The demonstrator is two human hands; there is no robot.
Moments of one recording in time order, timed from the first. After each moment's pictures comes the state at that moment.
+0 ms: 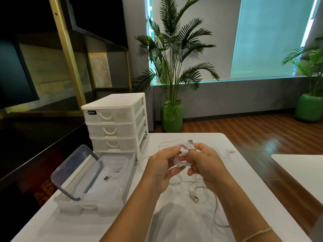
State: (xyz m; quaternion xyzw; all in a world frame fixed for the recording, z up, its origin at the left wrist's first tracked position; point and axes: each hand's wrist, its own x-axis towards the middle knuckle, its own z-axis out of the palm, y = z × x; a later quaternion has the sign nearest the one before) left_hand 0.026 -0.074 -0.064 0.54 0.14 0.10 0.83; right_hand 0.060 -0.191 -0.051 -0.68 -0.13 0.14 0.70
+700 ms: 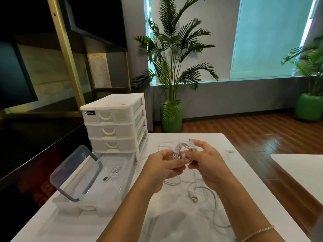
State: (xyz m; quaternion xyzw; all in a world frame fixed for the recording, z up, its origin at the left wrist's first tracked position) left_hand 0.025 -0.066 -0.066 0.67 0.09 0.07 0.73; right_hand 0.066 -0.193 -0.052 -0.66 -0.13 0.14 0.73
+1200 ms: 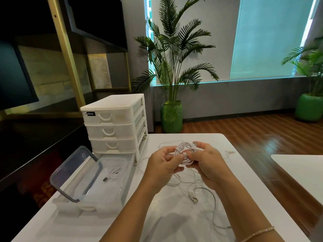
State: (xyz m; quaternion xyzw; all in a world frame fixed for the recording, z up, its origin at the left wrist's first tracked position) left_hand 0.026 -0.071 -0.072 0.71 0.02 0.16 0.69; right_hand 0.068 -0.195 -0.050 -0.62 -0.11 0.16 0.76
